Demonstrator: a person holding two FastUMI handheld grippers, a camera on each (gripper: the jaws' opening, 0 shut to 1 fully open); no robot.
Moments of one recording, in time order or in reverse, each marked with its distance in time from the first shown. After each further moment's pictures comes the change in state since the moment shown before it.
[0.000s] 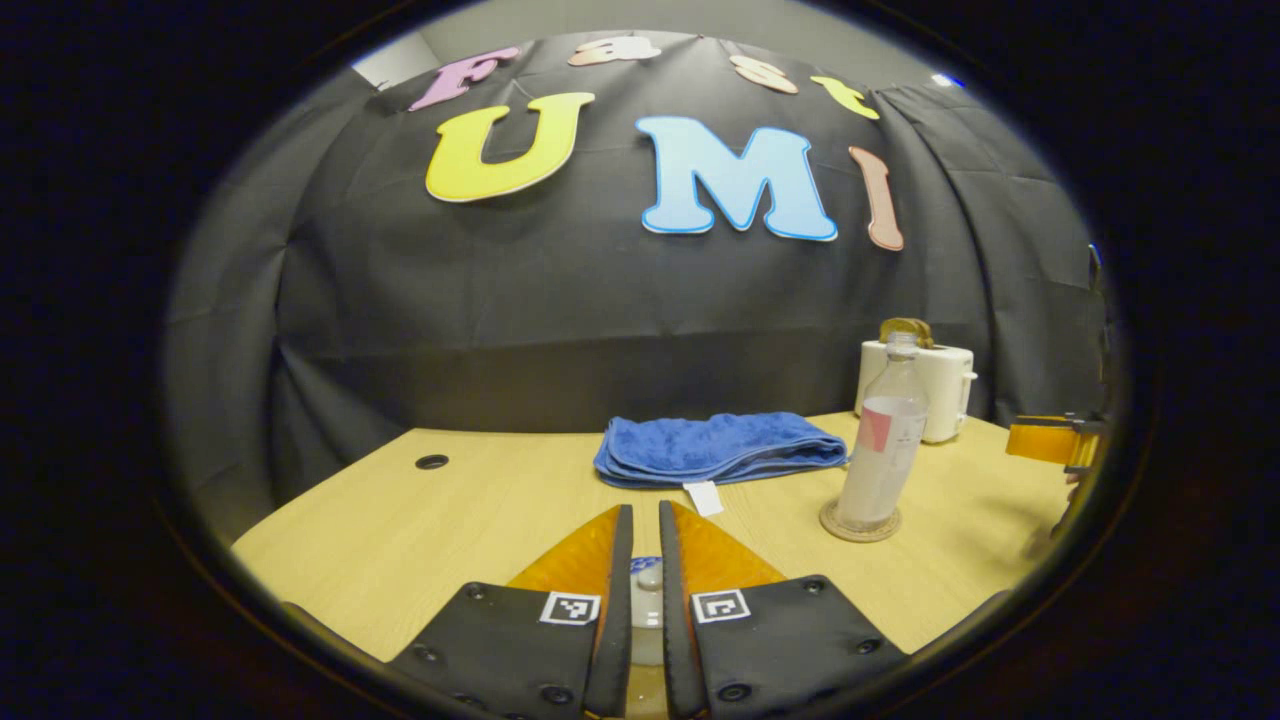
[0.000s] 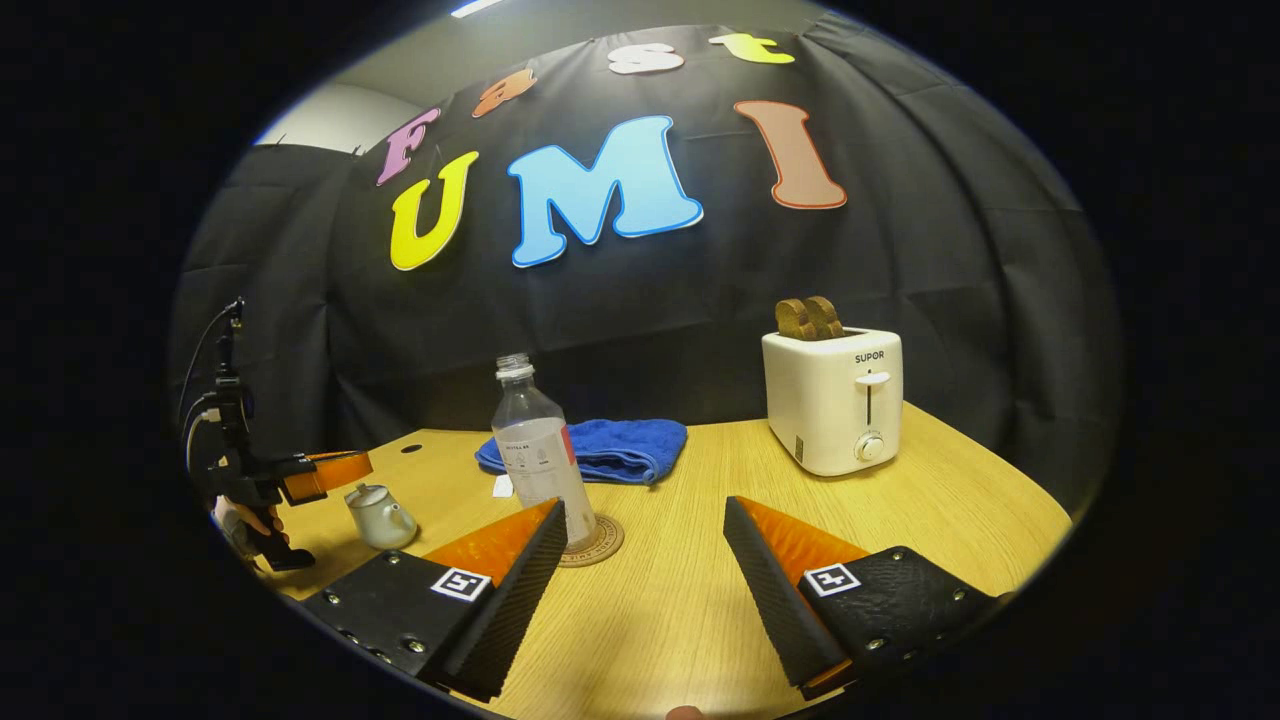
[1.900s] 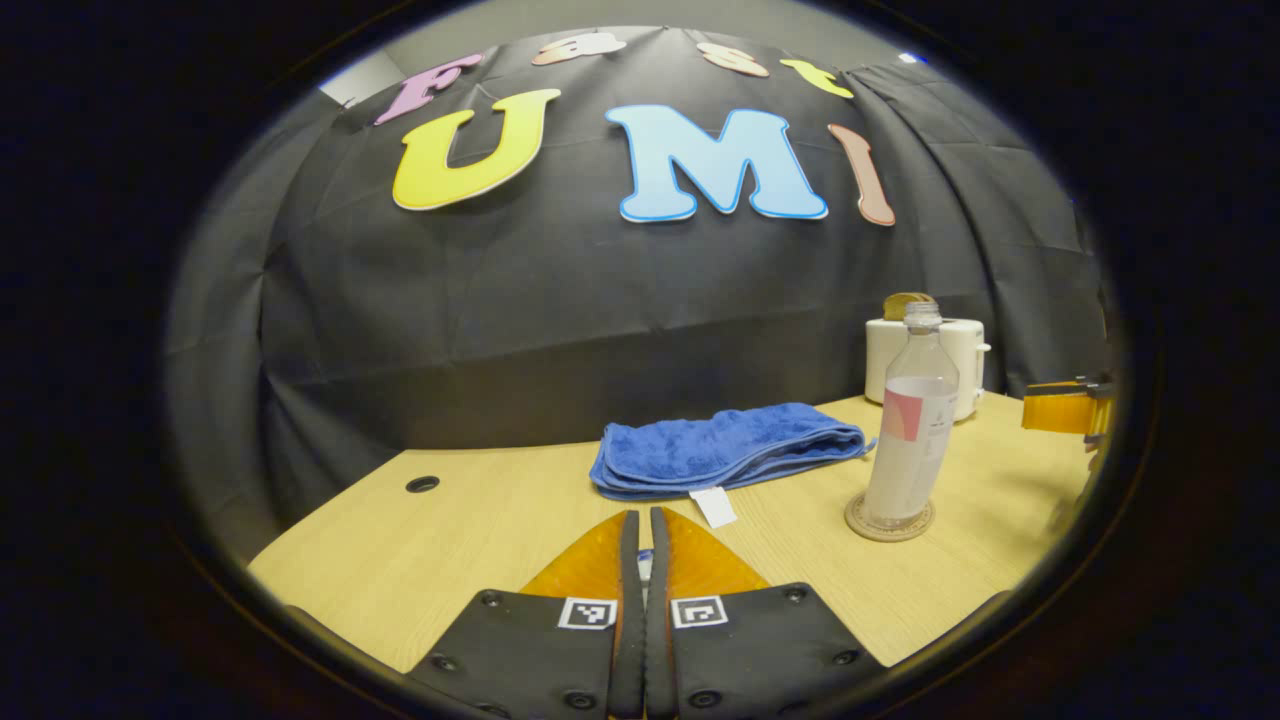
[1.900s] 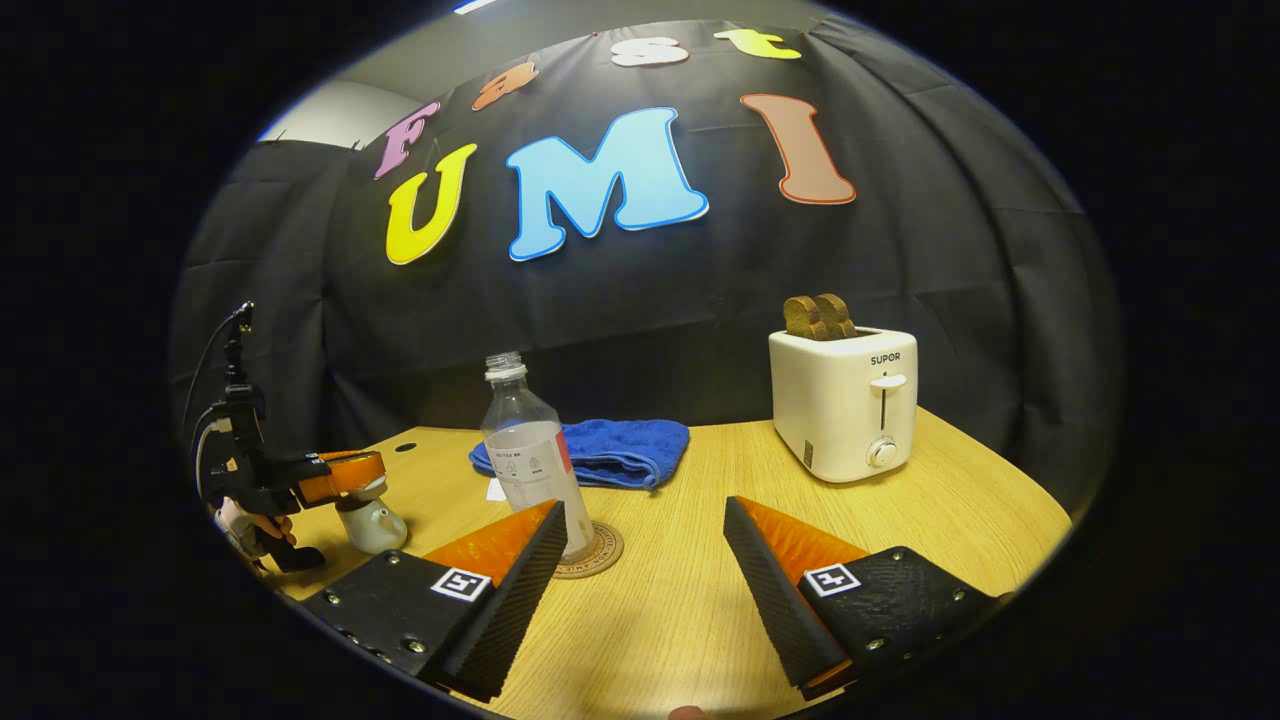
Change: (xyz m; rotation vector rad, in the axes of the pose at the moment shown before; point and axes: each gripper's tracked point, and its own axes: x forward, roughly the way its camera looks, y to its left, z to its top) left arm 0.047 -0.007 -0.008 0.092 0.017 -0.008; right arm 0.024 -0.008 -0.003 -0.007 0.027 -0.005
